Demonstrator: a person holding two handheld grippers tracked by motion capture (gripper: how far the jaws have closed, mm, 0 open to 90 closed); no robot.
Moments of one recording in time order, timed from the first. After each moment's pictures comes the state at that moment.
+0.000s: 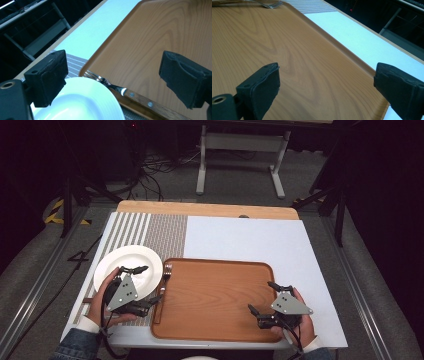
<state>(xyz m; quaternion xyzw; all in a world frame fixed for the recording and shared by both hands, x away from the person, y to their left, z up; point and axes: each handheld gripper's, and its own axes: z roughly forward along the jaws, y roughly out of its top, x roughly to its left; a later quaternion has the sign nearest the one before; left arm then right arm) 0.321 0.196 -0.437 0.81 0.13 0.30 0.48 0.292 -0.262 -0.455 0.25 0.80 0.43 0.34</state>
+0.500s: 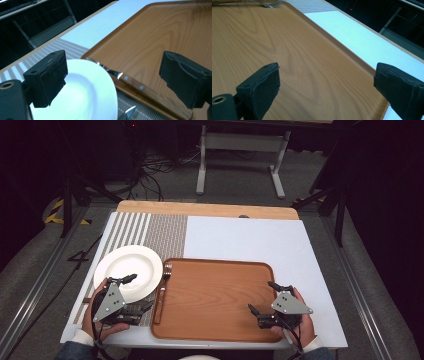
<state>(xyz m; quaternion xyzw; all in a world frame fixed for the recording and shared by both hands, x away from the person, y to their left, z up) 0.301 0.217 -0.459 0.79 0.20 0.30 0.50 0.293 -0.263 -0.455 0.25 0.80 0.43 0.34</state>
